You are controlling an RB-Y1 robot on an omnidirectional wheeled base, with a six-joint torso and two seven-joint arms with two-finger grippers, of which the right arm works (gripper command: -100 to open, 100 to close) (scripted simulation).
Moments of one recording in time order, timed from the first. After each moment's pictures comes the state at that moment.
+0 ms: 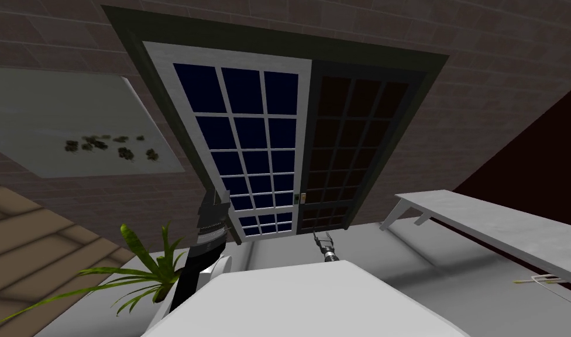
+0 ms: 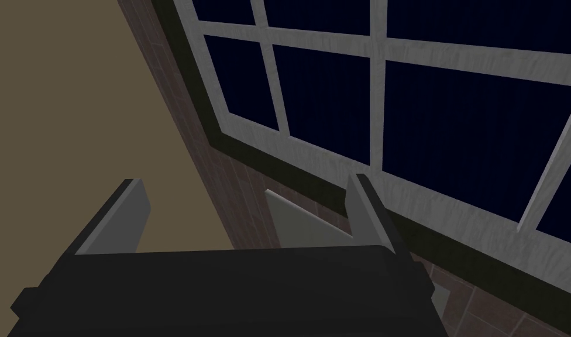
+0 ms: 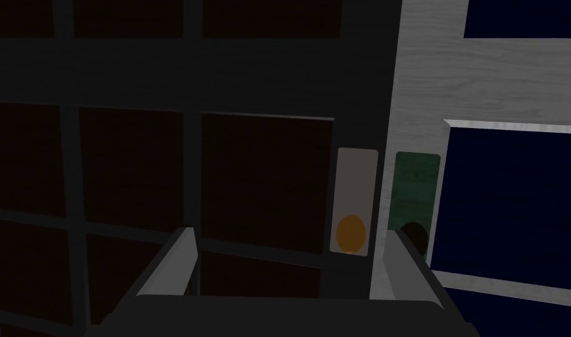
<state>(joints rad) -0.02 -0.05 -0.27 -0.47 0.17 -0.82 1.50</state>
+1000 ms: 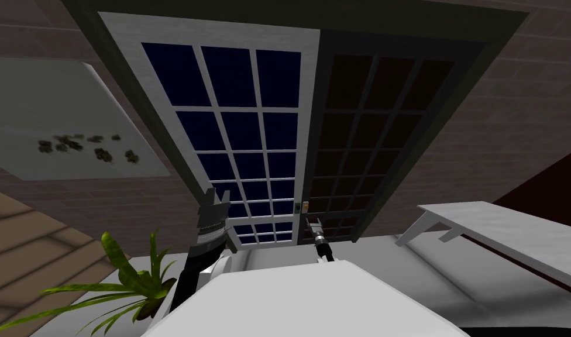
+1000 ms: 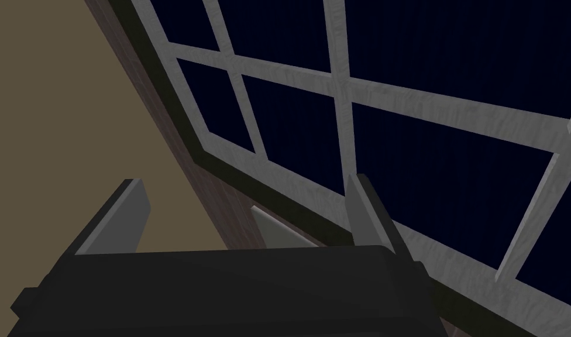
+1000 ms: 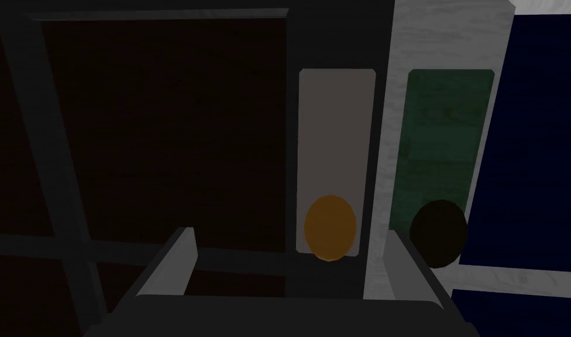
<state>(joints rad) -0.15 -0.02 -0.24 -0.48 0.15 -0.85 1.51</state>
